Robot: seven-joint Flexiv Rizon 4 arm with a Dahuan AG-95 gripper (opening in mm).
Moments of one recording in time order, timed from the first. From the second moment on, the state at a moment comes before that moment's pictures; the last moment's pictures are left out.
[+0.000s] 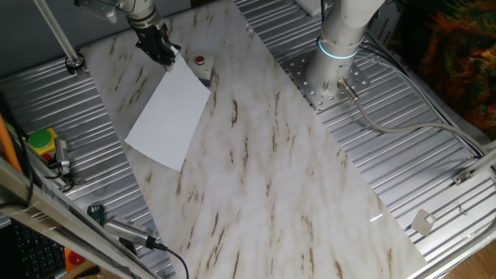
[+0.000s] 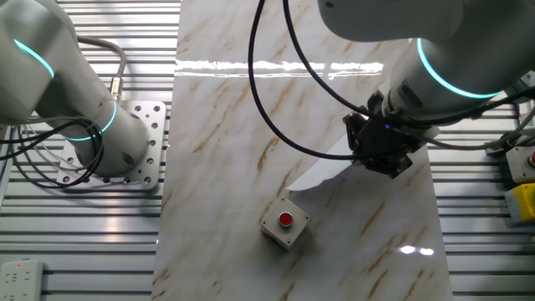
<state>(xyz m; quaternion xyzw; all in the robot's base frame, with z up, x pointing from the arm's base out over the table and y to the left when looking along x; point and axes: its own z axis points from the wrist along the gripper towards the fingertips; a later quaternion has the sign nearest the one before) 0.514 -0.120 0.209 0.31 -0.95 -0.03 0.05</state>
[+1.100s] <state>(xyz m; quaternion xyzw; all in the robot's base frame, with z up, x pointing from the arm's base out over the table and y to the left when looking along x) 0.513 -0.113 0.232 0.31 -0.95 0.00 0.07</state>
